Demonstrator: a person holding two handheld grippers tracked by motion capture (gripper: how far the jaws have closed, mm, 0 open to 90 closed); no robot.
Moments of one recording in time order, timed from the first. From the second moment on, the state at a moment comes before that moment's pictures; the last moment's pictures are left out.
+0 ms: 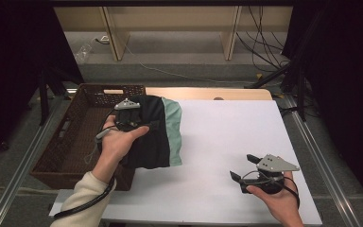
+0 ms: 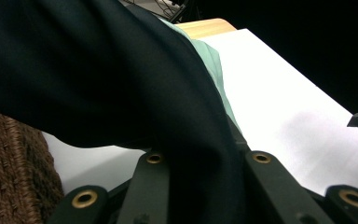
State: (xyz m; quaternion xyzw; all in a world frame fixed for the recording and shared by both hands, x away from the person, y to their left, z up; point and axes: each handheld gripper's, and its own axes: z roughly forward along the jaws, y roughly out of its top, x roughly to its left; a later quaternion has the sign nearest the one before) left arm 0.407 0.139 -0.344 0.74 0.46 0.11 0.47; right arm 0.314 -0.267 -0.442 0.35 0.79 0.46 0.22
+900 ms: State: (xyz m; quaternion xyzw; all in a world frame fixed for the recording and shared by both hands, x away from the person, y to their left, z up) left arm 0.405 0.159 -0.336 0.74 0.47 0.12 0.47; right arm 0.315 -0.266 -0.441 0.35 0.79 0.46 0.22
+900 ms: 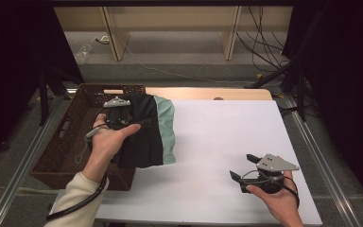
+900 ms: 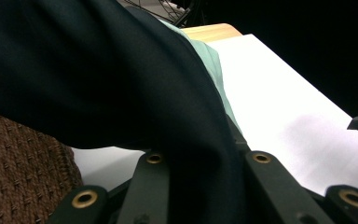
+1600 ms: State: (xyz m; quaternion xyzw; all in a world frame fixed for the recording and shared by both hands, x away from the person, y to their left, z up) left arm 0.402 0.170 -0.333 0.73 0.47 0.13 0.47; right arm 0.315 -0.266 -0.441 0.35 0.79 0.46 0.22
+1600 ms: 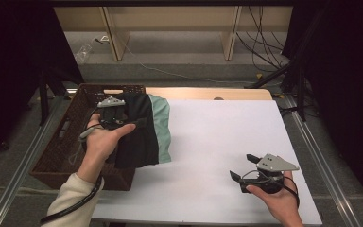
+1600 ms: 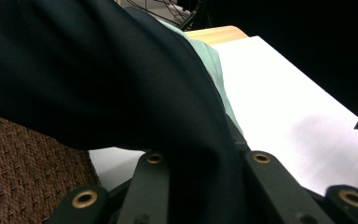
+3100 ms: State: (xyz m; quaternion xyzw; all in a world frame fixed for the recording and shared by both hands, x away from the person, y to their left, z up) left arm 0.403 0.212 -0.319 0.70 0.50 0.16 0.49; right arm 0.315 -0.266 -0.441 0.35 0.79 0.46 0.22
